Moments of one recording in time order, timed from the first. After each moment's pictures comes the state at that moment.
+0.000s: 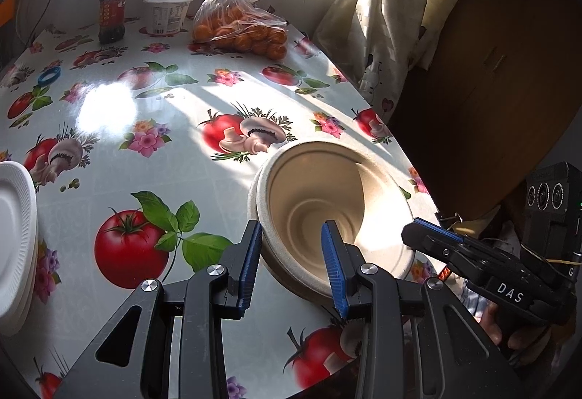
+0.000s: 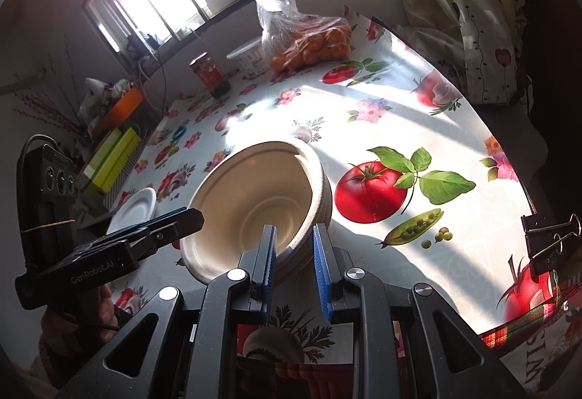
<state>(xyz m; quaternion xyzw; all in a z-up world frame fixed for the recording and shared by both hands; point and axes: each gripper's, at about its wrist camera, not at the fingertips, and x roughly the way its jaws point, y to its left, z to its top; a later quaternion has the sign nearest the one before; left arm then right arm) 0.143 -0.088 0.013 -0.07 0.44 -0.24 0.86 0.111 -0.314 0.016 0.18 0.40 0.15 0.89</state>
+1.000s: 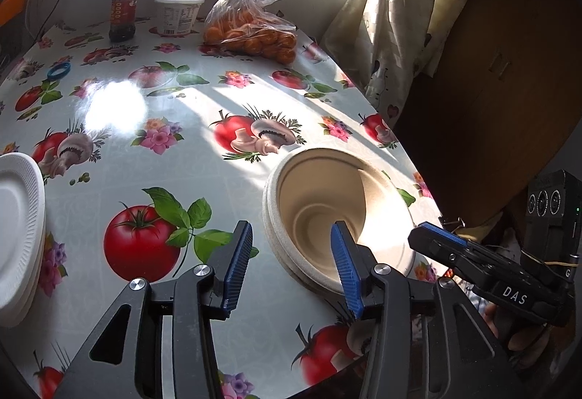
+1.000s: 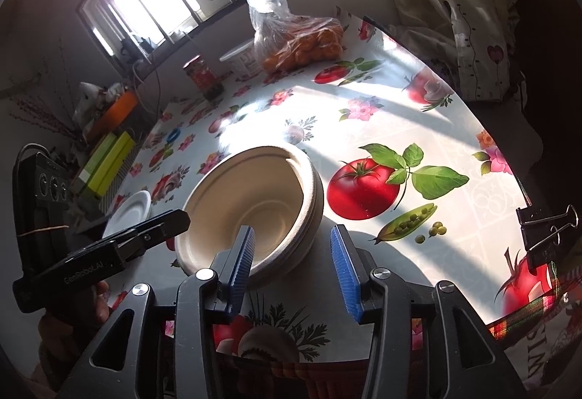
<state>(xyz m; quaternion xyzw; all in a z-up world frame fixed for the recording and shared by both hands) 0.139 -0.077 0.013 -0.08 0.43 -0.23 0.87 0.105 -0.317 0.011 0.18 0.40 0.14 0.89</state>
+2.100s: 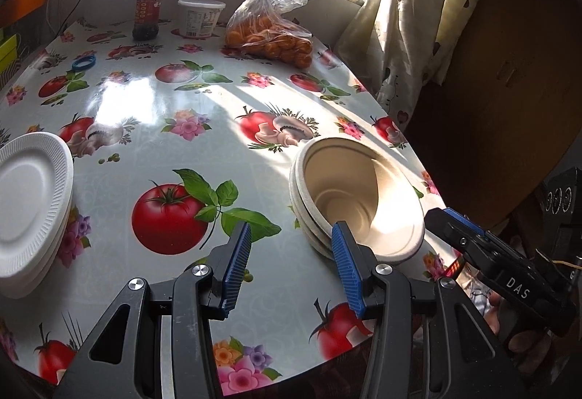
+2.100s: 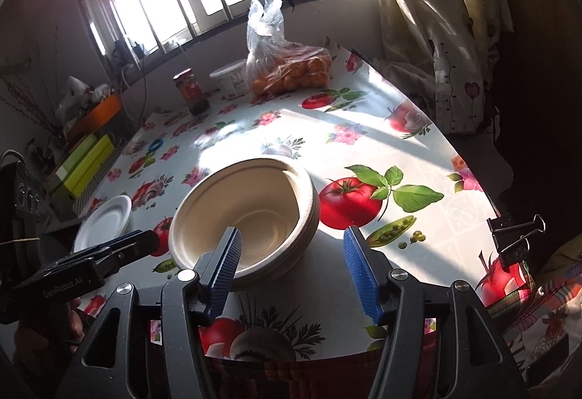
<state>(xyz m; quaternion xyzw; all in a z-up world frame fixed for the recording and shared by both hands) 0.116 -0.060 0.011 -0.09 0.42 -0.21 0.88 0.086 -0.299 0.023 0.14 0.35 0.08 0.92</state>
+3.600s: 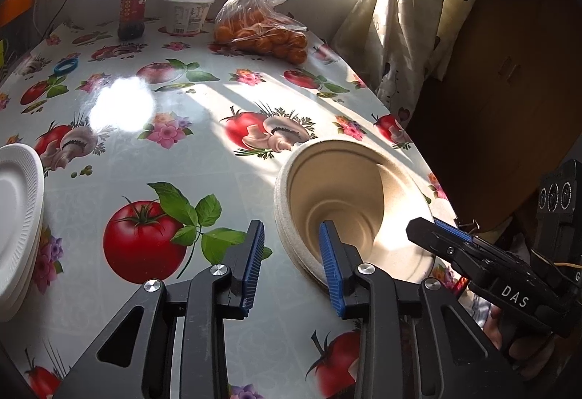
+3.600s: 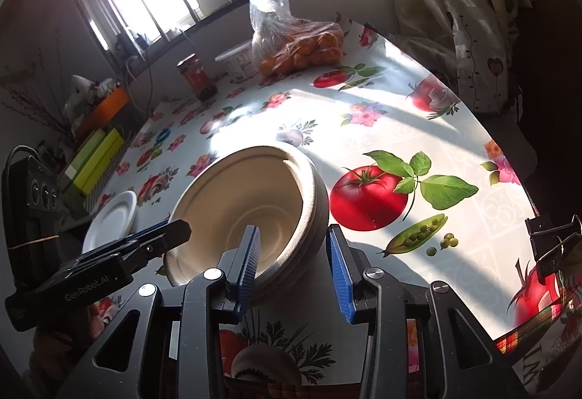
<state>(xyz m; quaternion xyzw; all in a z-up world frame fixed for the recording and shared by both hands) 0.140 -0.078 -0.003 -0.08 0.42 -0.22 0.88 0.114 -0.298 0.005 0.16 0.38 0.12 0.90</state>
